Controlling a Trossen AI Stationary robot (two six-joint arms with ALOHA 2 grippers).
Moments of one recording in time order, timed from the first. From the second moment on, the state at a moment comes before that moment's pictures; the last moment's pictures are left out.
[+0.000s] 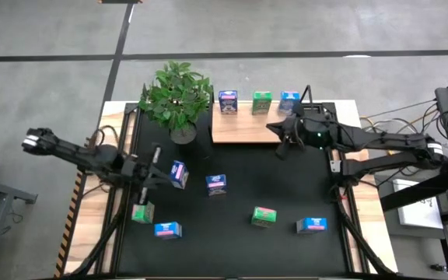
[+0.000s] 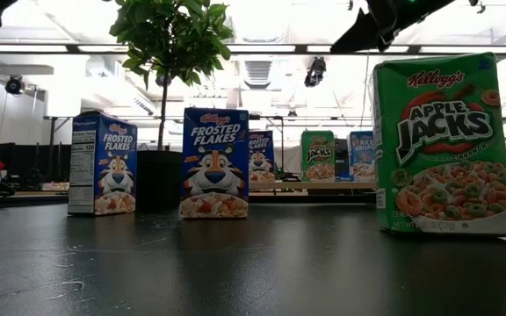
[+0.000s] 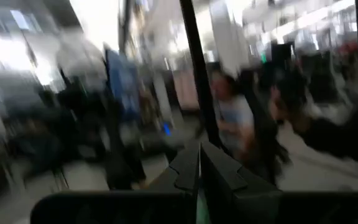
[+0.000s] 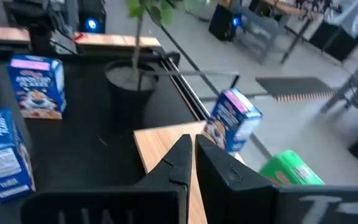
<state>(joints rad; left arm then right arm) -0.29 0.68 0.40 0.52 0.05 0.19 -0.17 0.97 0.82 -0.15 0.28 -0.17</state>
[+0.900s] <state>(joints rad) -0.30 1.41 1.04 -0.39 -0.31 -0.11 -0.16 0.99 0.76 -0.01 0.28 -0.27</state>
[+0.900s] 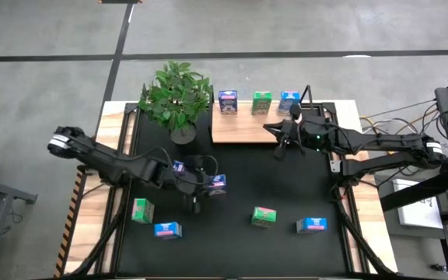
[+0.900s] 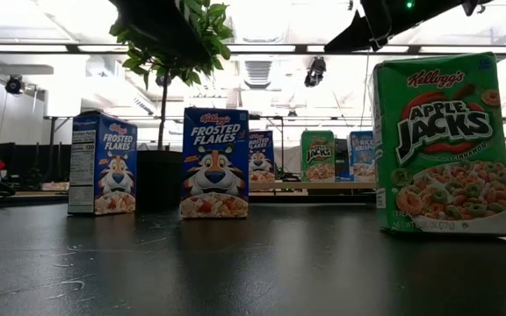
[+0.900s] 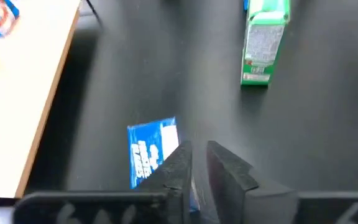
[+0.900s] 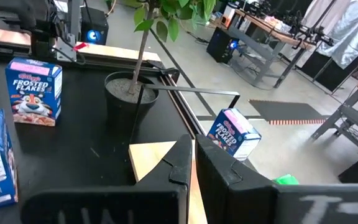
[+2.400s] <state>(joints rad) -0.21 1.52 1.00 -0.33 -0.29 -0.05 -0.16 0.99 0.70 0.03 0.28 -0.22</state>
